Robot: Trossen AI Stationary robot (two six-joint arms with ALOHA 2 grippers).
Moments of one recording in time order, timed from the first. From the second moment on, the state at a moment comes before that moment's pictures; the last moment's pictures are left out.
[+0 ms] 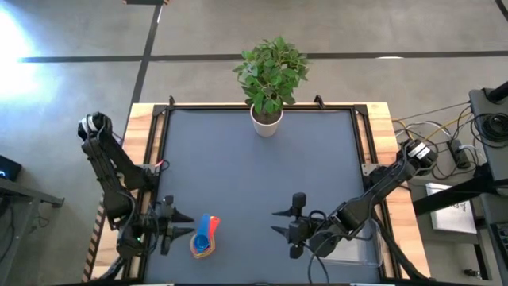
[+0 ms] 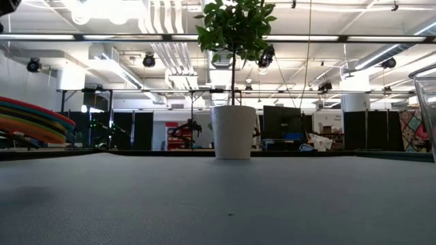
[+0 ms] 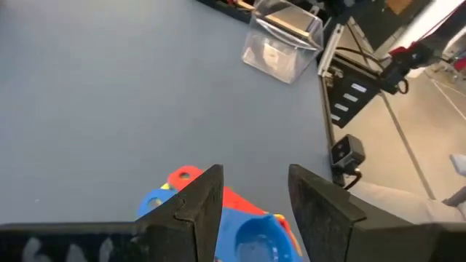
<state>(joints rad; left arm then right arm) -1.18 1.15 0.64 -0.36 -1.00 -1.25 0.67 1.62 1.14 -0.07 0.79 0.03</state>
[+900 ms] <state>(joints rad) -1.17 1.14 0.59 -0.38 -1.30 -1.03 0.47 1.57 1.14 -0.07 0.38 -0.07</state>
